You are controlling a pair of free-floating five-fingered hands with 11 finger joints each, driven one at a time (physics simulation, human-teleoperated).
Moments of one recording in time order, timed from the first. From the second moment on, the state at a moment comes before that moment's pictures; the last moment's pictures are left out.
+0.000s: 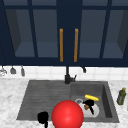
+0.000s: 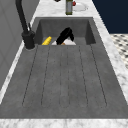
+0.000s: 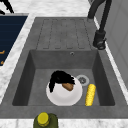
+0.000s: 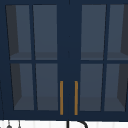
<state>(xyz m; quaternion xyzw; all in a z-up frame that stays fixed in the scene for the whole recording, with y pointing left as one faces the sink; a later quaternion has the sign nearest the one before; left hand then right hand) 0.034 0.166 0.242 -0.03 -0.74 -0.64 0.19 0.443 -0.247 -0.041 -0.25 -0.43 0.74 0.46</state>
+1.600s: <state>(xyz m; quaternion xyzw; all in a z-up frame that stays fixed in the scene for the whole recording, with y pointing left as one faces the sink) 0.034 0.166 0.242 -0.03 -0.74 -0.64 0.19 0.493 -0.254 -0.074 -0.25 -0.42 0.74 0.46</state>
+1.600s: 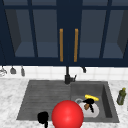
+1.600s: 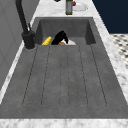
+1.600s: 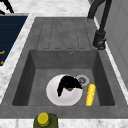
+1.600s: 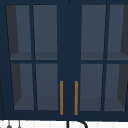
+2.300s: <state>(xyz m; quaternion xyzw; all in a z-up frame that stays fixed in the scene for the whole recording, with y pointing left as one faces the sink) 0.034 0.166 0.242 -0.03 -0.74 -0.64 0.19 0.528 -0.238 -0.070 -0.24 -0.40 0.75 0.47</state>
